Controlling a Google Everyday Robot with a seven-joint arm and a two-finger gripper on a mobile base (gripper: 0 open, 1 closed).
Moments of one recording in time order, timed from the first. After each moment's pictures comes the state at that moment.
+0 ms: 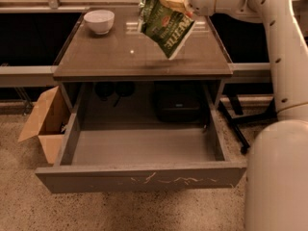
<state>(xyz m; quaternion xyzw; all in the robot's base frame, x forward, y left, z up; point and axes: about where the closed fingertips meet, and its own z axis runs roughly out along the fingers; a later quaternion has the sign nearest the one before) 0.768 -0.050 1.032 -0.58 0.46 0.17 0.65</state>
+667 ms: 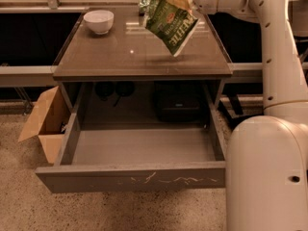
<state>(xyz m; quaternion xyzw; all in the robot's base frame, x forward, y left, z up) 0.798 -0.065 1.031 -0.55 0.47 0.17 0.66</state>
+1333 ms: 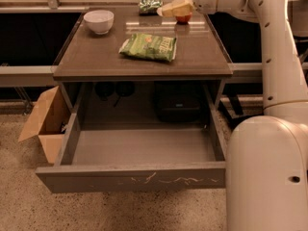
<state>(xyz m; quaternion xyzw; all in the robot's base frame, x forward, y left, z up) 0.798 -0.065 1.031 -0.55 0.47 0.17 0.66</state>
